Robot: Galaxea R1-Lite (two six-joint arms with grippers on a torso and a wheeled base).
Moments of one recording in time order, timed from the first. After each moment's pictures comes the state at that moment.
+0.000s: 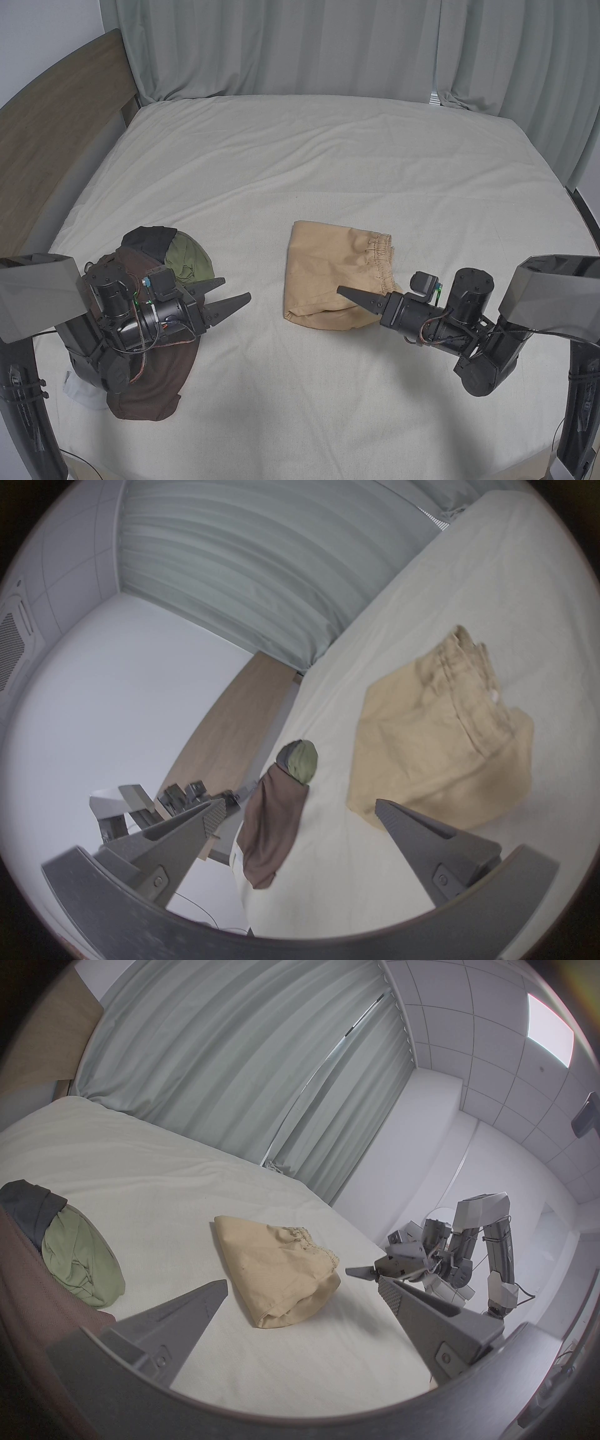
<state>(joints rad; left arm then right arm) -0.18 2.19 -0.60 -1.55 -0.74 -0.27 0.44 2.28 -0.70 -1.54 0.48 0.74</state>
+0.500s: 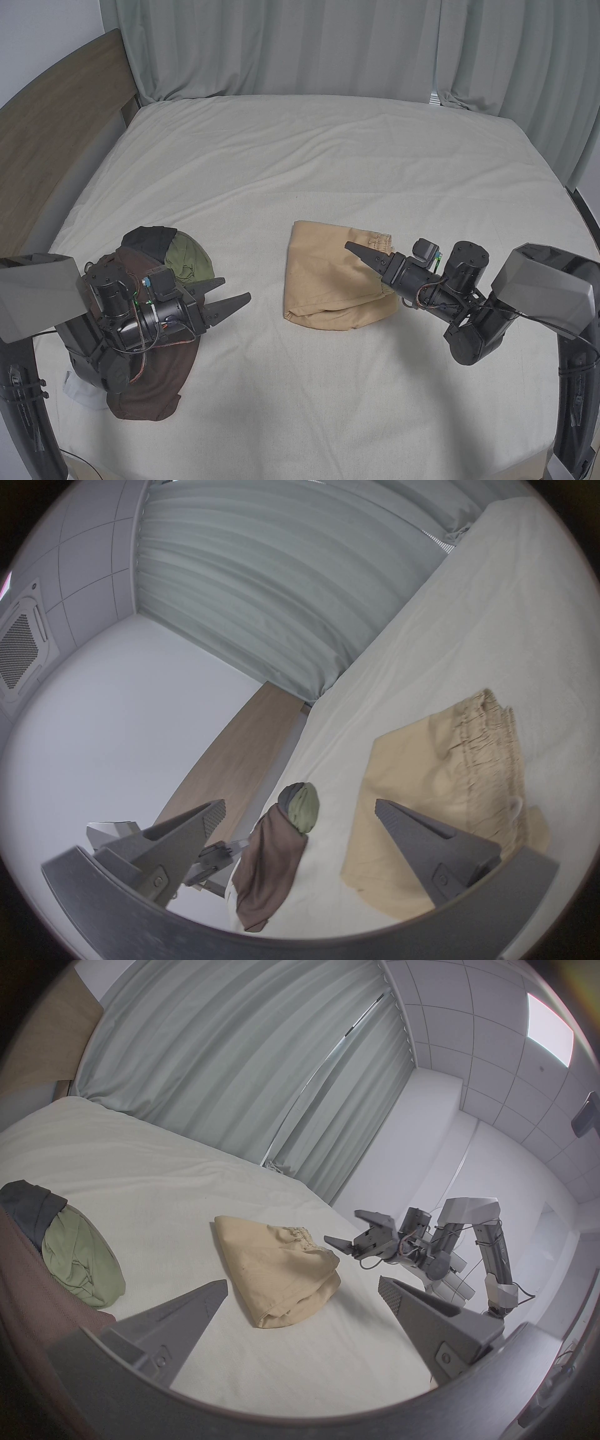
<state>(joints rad) -0.18 2.19 -0.60 -1.55 -0.74 -0.27 0.37 2.36 -0.98 -1.50 0.48 0.79</state>
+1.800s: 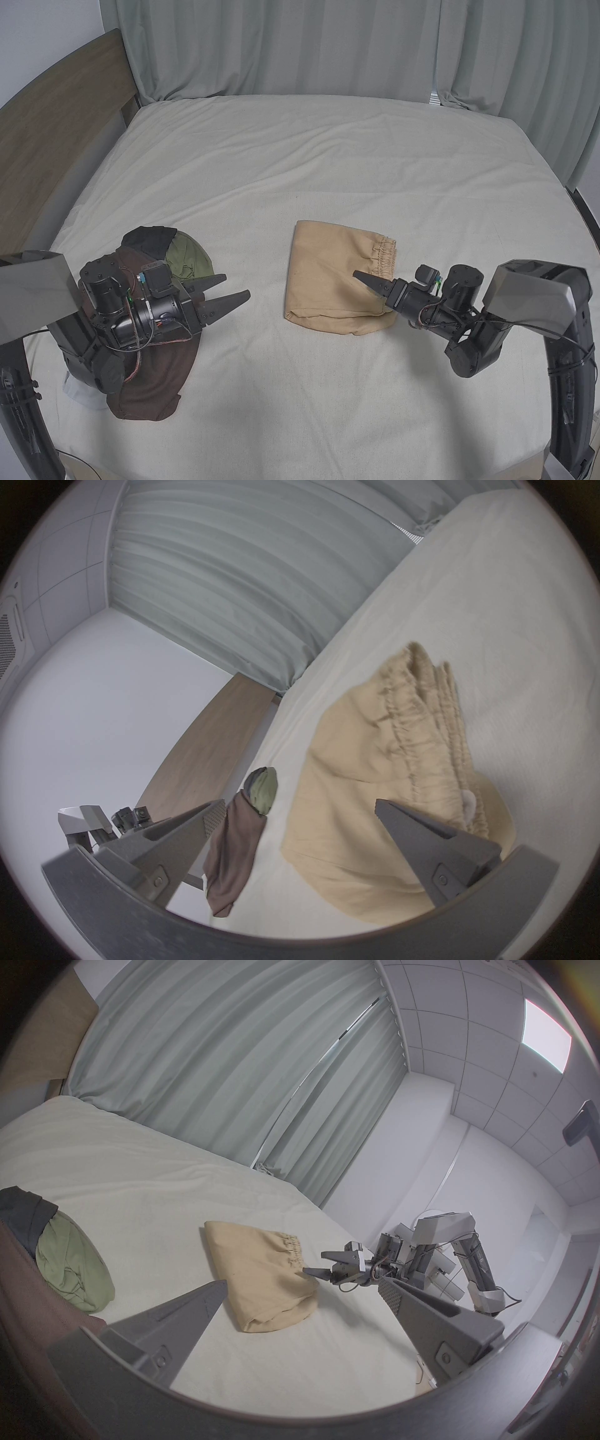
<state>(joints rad) -0.19 2.14 -0.58 -1.55 -0.79 -0.29 0.32 2.48 -0.94 -1.53 0.47 0.76</state>
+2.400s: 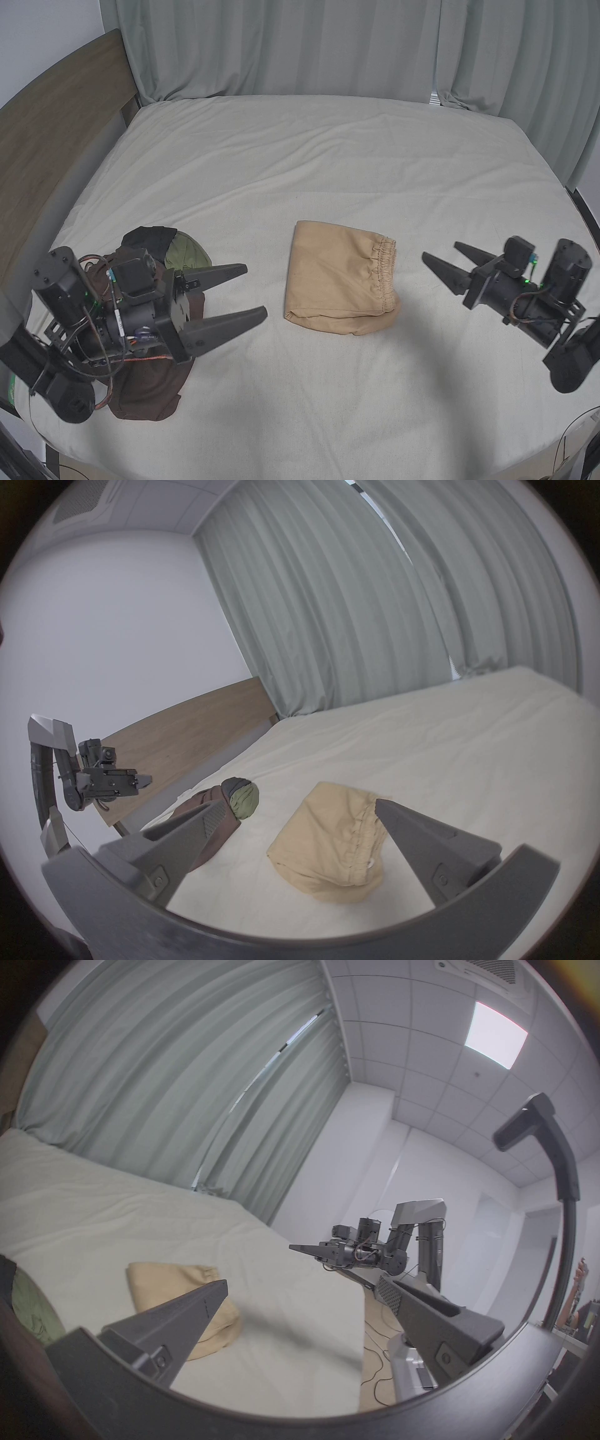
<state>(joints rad) -0.35 1.80 -0.41 -1.54 -0.85 -0.31 0.31 1.78 -0.41 -1.40 0.28 0.20</state>
